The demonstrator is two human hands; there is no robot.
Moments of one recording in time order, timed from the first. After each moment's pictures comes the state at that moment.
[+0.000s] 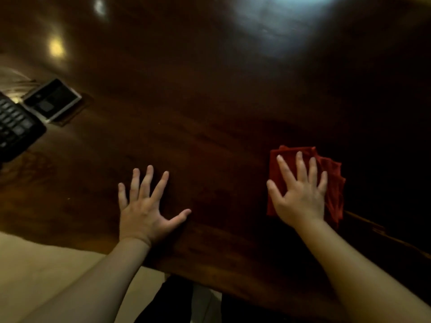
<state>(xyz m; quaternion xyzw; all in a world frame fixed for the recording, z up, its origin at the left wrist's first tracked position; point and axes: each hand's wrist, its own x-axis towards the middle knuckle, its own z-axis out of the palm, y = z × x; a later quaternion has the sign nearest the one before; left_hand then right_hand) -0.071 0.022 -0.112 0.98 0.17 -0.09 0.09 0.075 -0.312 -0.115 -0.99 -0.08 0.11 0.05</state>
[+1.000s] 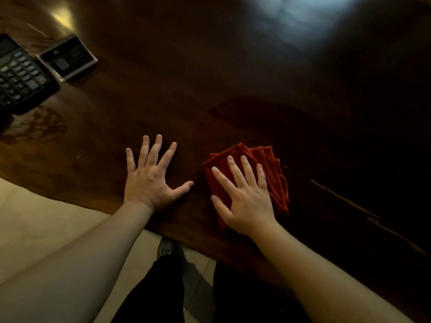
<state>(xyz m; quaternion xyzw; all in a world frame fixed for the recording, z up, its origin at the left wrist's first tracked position) -0.075 0.020 -0.119 0.98 0.16 -0.04 0.09 -0.009 -0.232 -0.117 -0.93 -0.36 0.09 0.05</state>
